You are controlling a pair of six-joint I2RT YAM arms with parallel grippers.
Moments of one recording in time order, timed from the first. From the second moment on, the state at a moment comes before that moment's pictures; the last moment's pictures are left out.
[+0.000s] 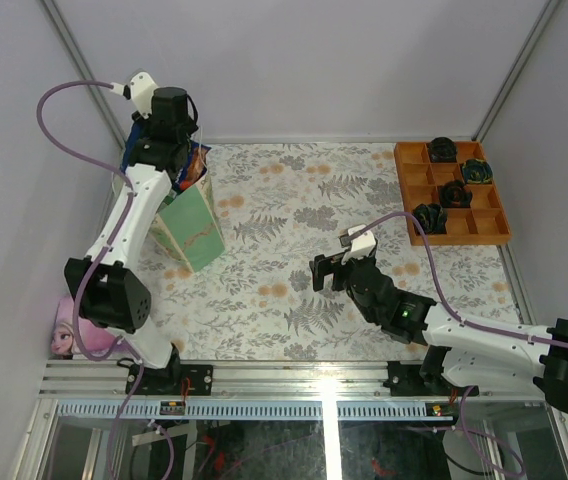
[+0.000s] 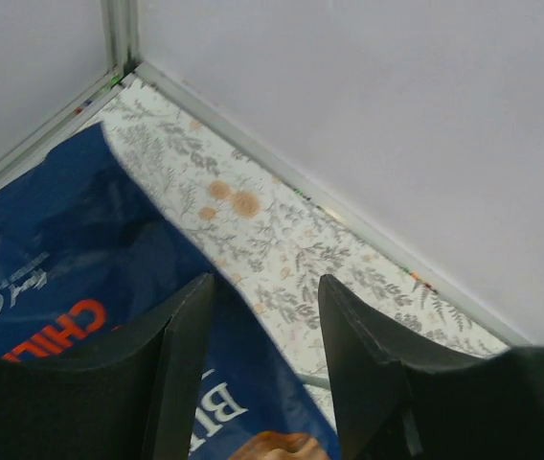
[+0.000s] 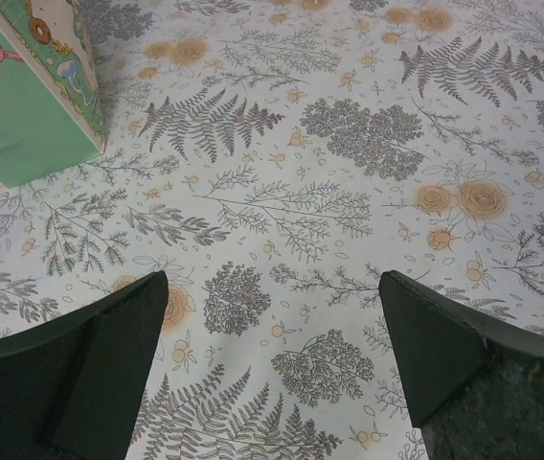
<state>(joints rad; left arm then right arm) -0.16 1.66 1.73 -0.44 -0.57 -0.57 1.06 1.01 0.51 0.20 0.61 0.31</state>
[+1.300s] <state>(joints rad) -0.12 1.50 1.32 -0.46 -0.53 -0.67 1.06 0.95 0.51 0.17 0.62 0.33</state>
